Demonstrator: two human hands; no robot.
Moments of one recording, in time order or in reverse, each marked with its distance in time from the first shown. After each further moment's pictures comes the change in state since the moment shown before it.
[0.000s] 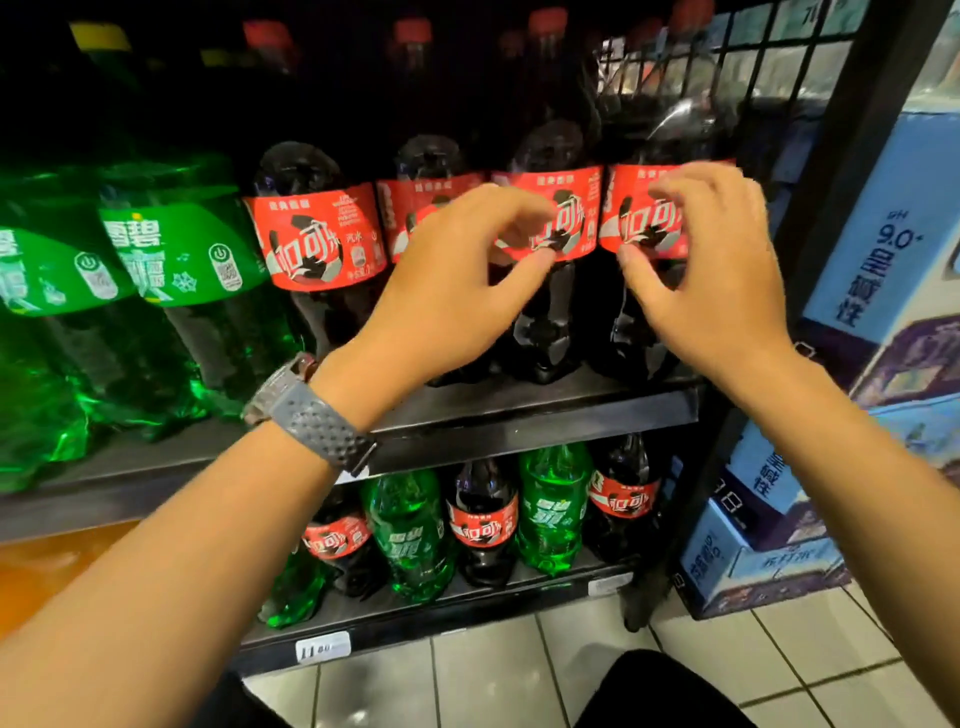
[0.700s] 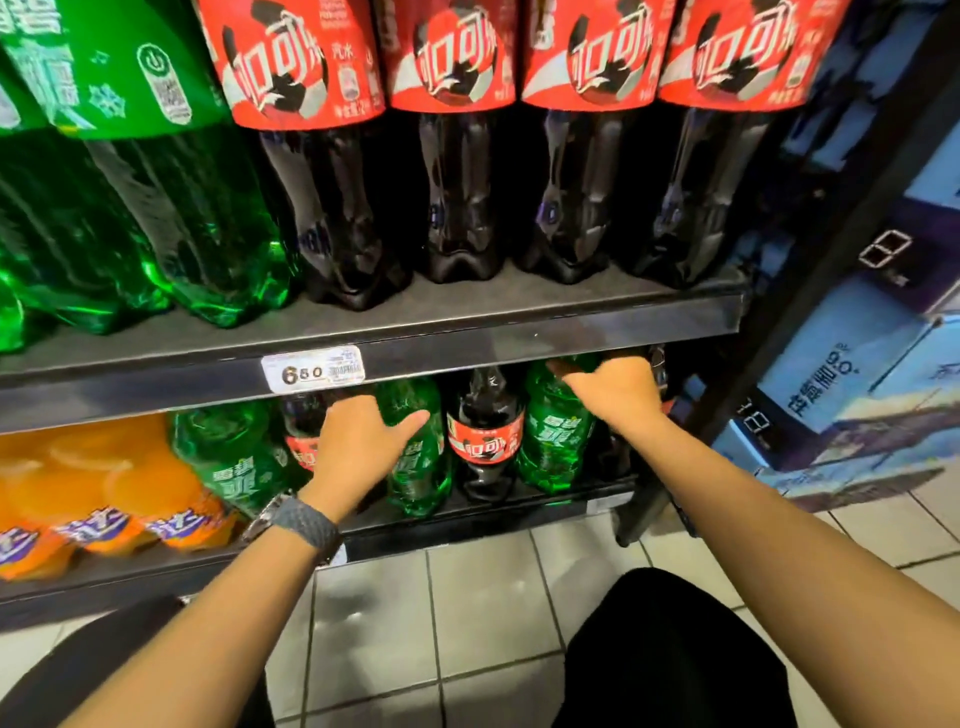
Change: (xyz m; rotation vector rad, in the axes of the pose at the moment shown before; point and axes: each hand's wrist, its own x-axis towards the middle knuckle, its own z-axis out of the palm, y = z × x) left_hand -0.221 -0.157 0.094 0.360 -0.274 -0.893; right_hand -0.180 0.026 0.158 -0.151 -0.768 0.671
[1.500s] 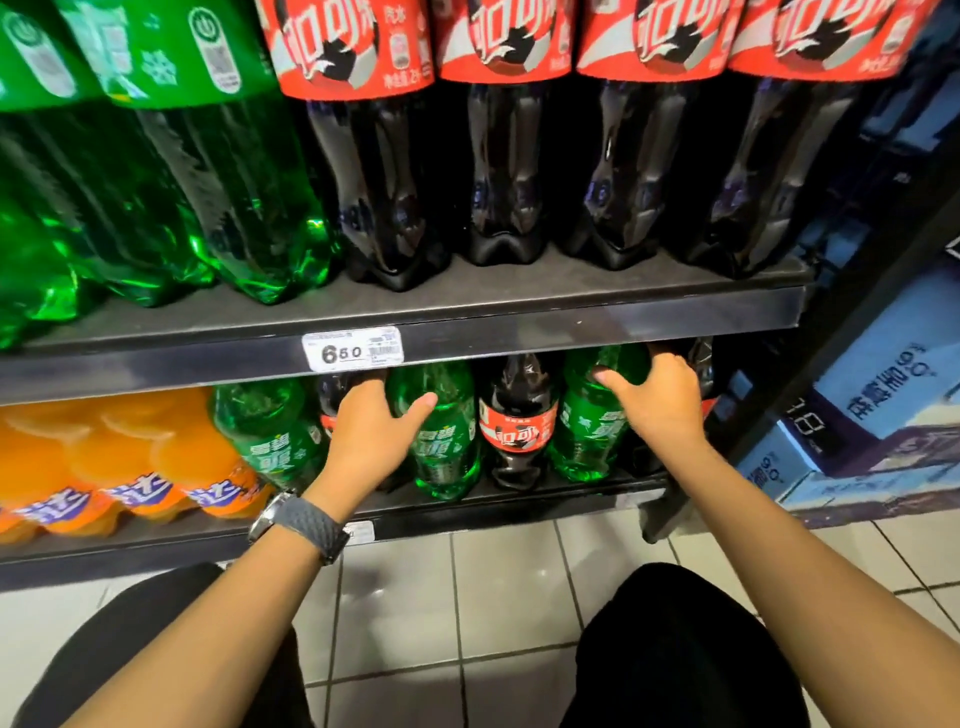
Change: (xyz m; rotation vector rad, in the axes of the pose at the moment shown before) left_hand -0.010 -0.021 -0.006 -0.217 0.063 -0.037; right_hand -0.021 0.011 0.013 0.175 0.162 0.032
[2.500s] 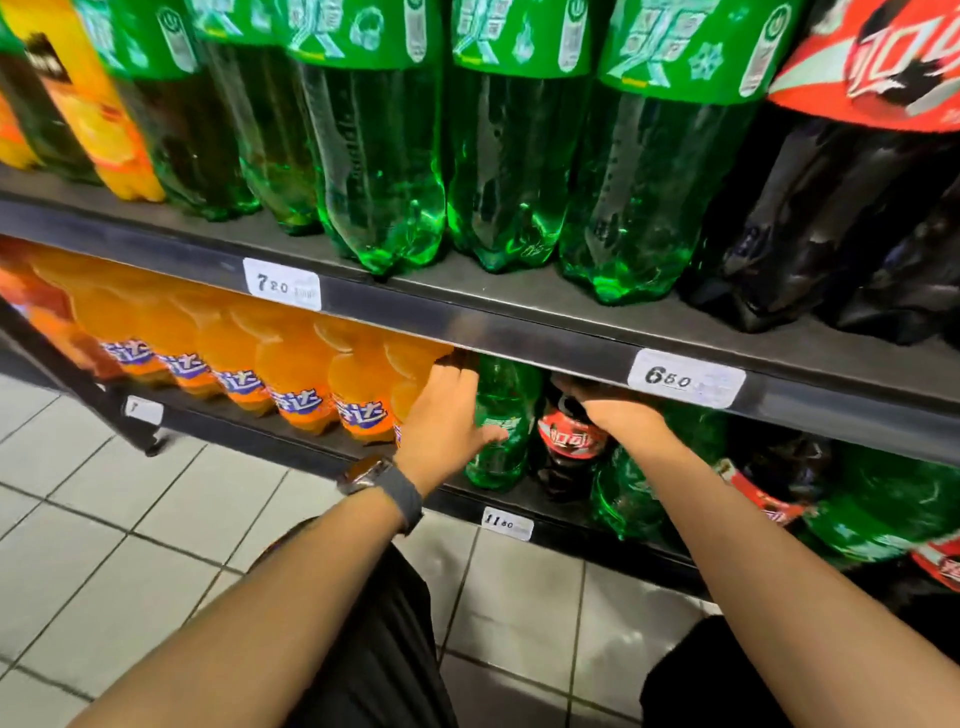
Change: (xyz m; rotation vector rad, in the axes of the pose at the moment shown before) left_hand 0.001 -0.156 -0.096 0.357 0.106 0.086; right_hand -0.070 -0.243 0.154 0.081 -0.898 -0.016
